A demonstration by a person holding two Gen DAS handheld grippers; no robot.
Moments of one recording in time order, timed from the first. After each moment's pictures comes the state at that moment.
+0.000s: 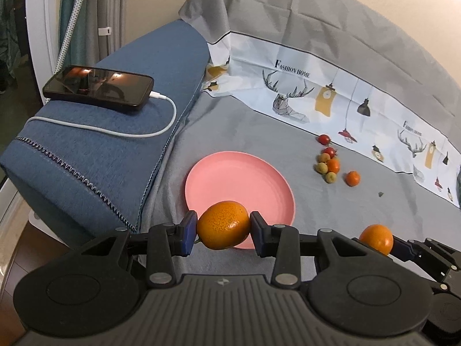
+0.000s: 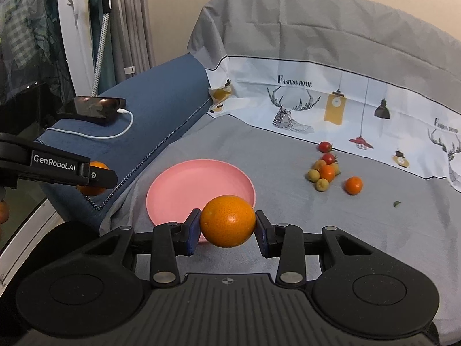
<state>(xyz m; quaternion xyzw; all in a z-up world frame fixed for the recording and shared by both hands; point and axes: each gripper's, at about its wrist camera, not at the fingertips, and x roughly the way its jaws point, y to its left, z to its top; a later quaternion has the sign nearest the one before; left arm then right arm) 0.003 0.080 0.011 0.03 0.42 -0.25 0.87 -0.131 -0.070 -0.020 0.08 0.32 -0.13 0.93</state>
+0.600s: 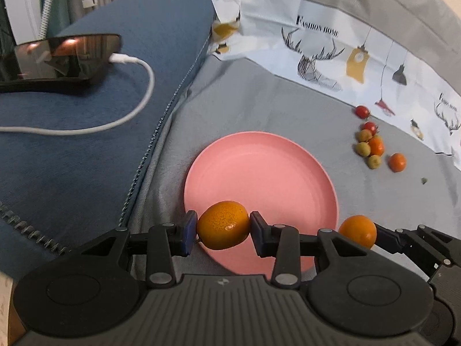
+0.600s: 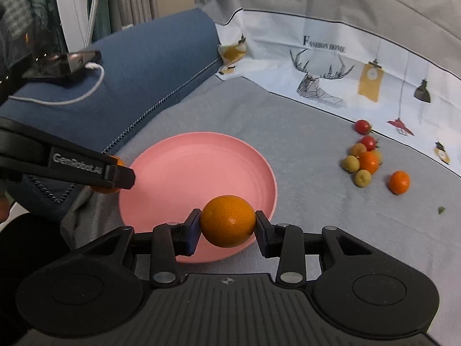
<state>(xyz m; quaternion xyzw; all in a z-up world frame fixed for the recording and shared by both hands) 0.083 0.019 -0.062 0.09 0.47 -0.22 0.85 -0.028 -0.096 -0.094 0.07 0.39 -0.10 0.91</state>
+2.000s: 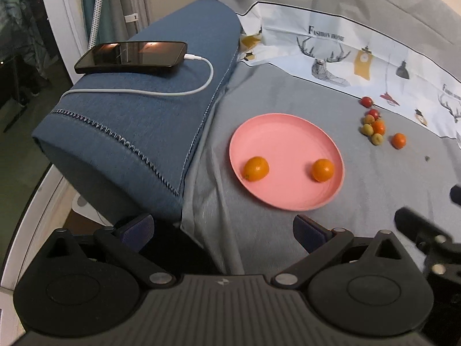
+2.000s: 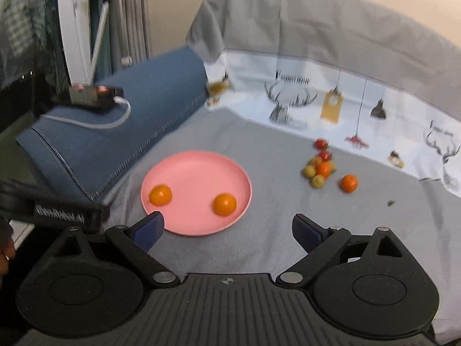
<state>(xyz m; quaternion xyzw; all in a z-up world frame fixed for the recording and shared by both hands) -0.026 0.094 -0.010 0.12 0.44 -0.17 0.87 -0.139 -0.053 -0.017 0.06 0.33 -0.15 0.93</state>
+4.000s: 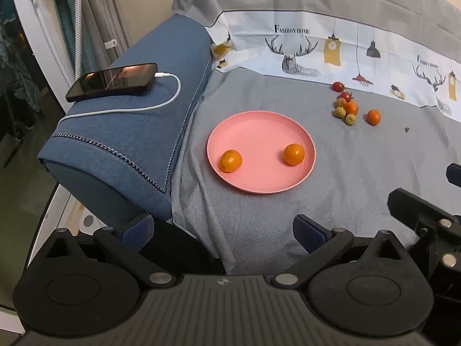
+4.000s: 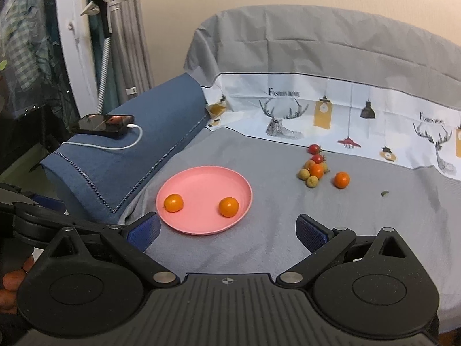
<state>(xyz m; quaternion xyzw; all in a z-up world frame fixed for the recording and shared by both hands) -0.071 0.076 0.003 0.18 0.41 -0.20 0.87 -0.194 -0.055 -0.006 0.11 0.28 -0.15 0.94</state>
